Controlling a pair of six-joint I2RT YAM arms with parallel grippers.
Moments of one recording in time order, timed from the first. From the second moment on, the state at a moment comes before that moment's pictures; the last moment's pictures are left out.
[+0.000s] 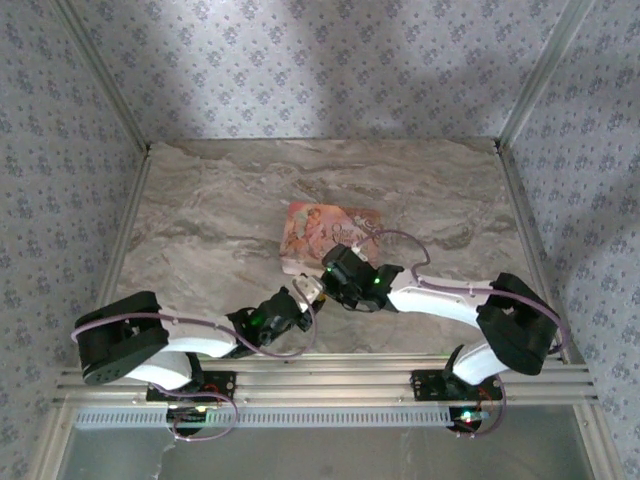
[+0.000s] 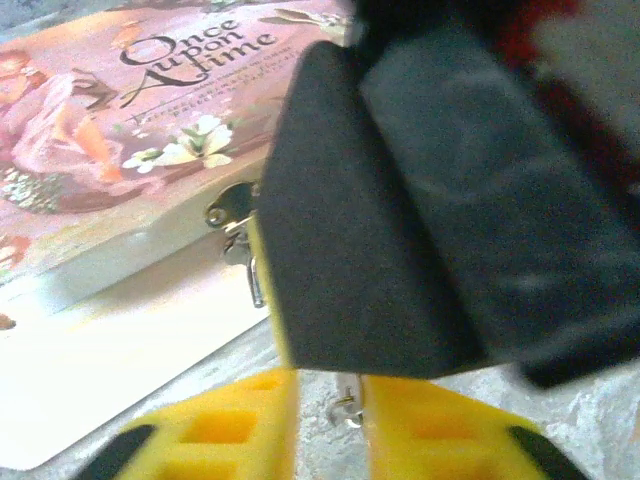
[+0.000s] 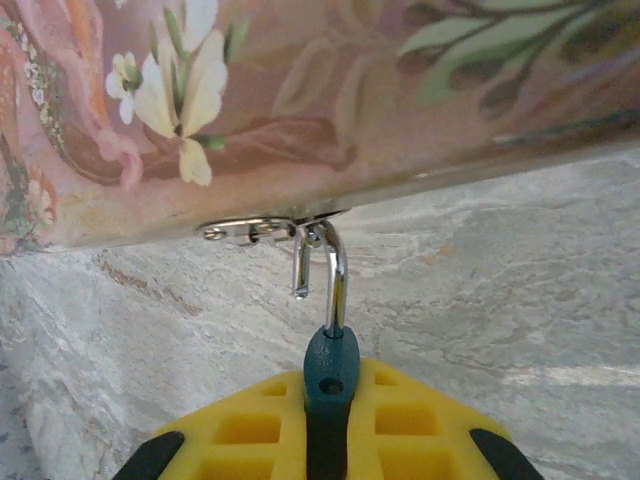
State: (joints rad) left arm -1.17 1.37 0.32 0.61 -0.39 -0.13; right arm 0.96 1.47 0.81 -0.23 0.07 1.33
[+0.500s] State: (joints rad) left arm -1.09 0.91 0.17 0.37 -0.44 -0.26; right arm 0.85 1.43 0.74 -0.24 -0.09 1.08
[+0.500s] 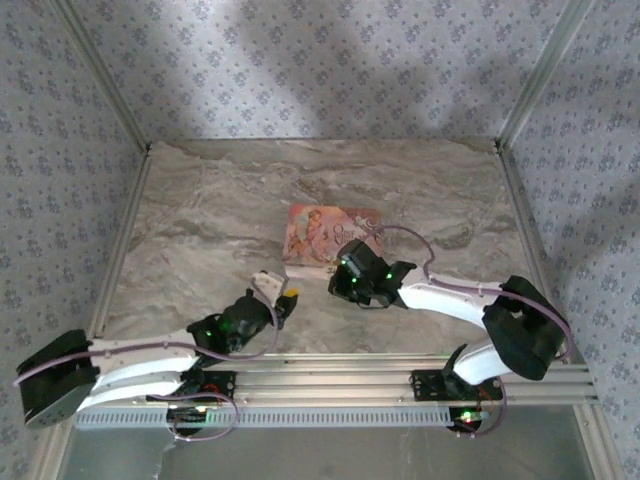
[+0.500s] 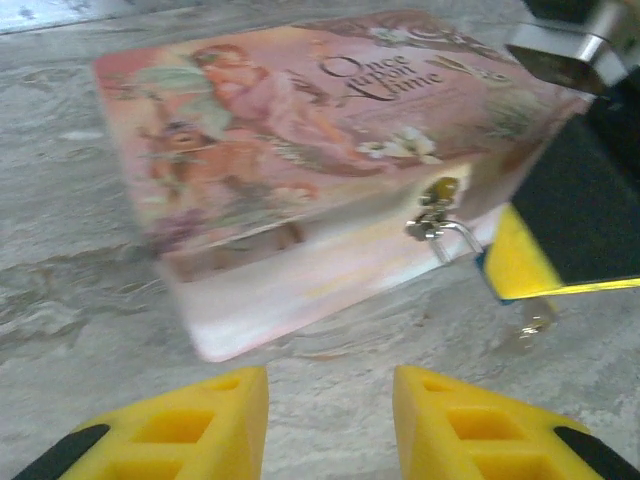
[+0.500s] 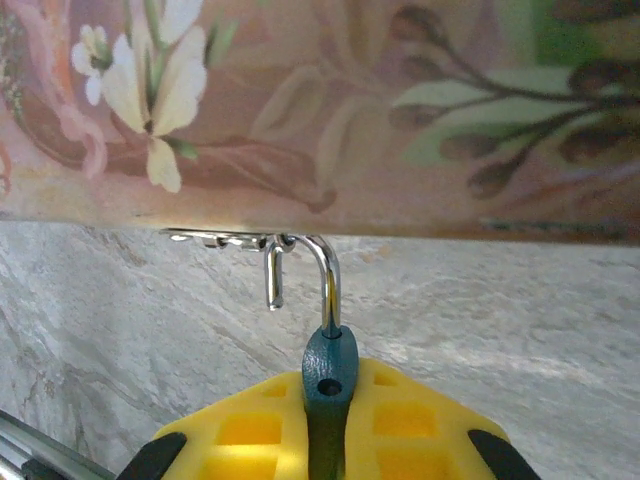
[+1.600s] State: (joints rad) left arm -1.04 0.75 0.15 0.06 -0.37 -0.32; right arm 0.68 1.25 0.57 -0.19 -0.04 1.24
